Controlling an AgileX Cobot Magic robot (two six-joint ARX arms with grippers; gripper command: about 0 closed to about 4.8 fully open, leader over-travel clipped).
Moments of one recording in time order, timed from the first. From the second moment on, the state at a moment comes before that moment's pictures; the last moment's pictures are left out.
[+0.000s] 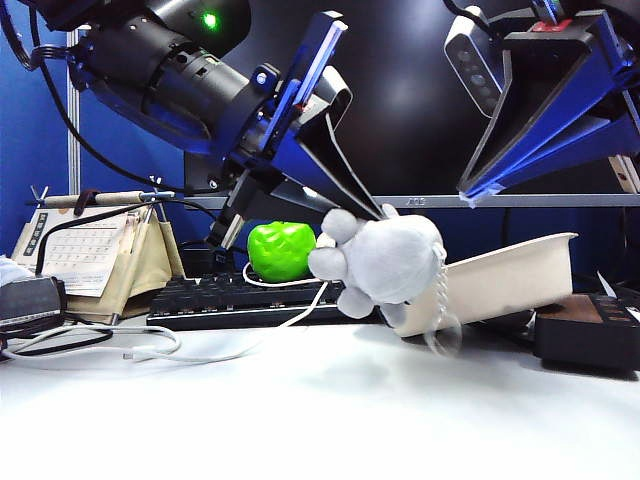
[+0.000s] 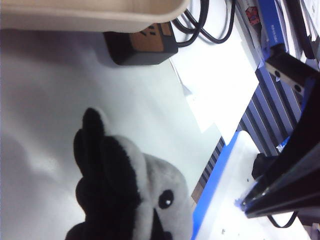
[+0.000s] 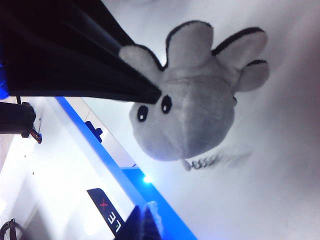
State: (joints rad) left arm -0.68 1.60 0.97 -0.15 0.69 -0.36; right arm 0.42 1.18 0.84 -0.72 -0.70 0.13
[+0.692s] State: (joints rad) left arm -0.68 1.75 0.97 0.12 1.01 -0.60; right arm 0.42 1.18 0.84 -0.72 -0.70 0.13
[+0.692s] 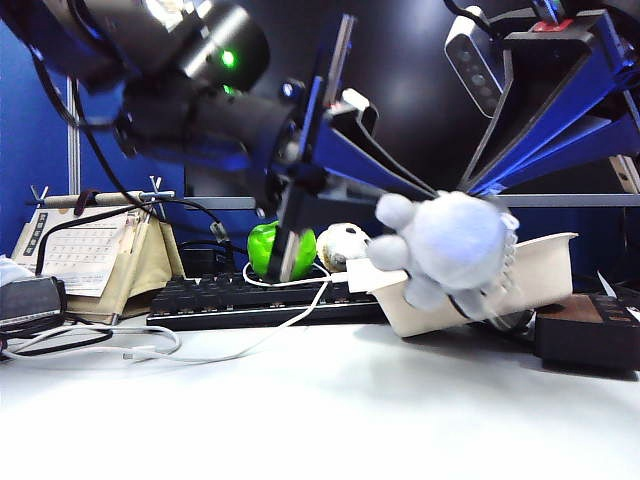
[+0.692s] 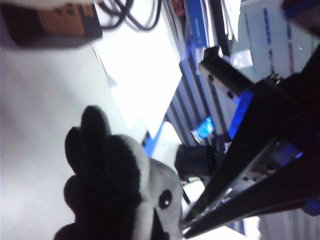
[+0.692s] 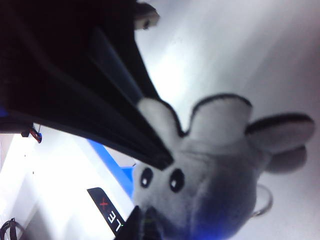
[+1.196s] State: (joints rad) left arm -0.68 1.81 0.97 0.12 0.95 -0.62; right arm 0.42 1.18 0.84 -0.72 -0.70 0.13
